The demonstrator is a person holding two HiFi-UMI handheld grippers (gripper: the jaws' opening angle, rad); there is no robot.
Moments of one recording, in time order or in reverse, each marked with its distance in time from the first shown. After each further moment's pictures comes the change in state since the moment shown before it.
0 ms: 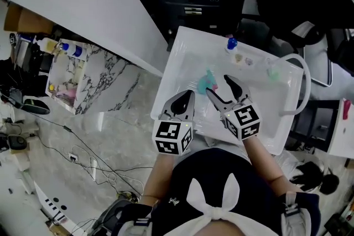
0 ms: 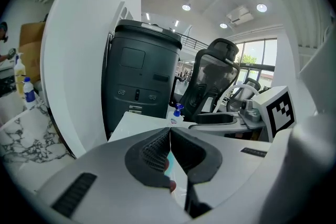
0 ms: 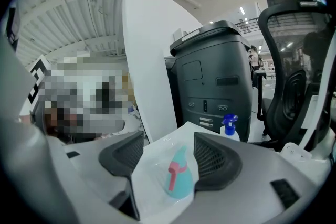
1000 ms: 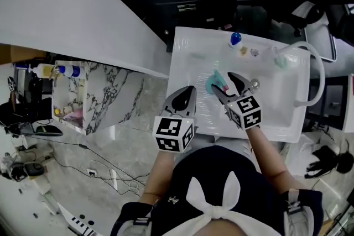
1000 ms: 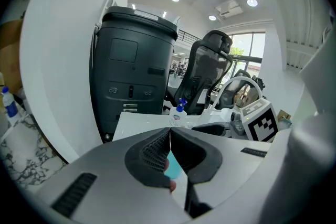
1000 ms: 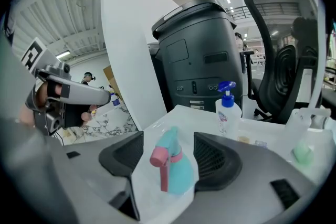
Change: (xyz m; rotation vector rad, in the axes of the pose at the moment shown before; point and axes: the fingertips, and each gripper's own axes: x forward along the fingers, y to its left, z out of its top) left arm 0.027 0.036 0.005 0.097 0.092 -0.115; right arm 0.049 -0.022 -0.054 0.134 0.102 -0.108
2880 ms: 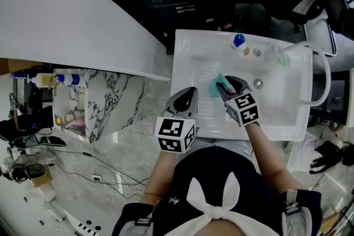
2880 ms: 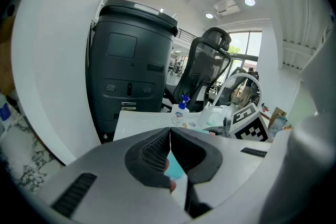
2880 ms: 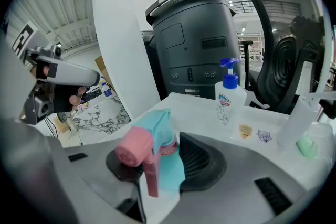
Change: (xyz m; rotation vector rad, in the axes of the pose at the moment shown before) left arm 0.013 0.019 -0.005 0.020 0.028 -0.043; right arm 0.036 -0.012 -0.032 0.015 0.096 -0.060
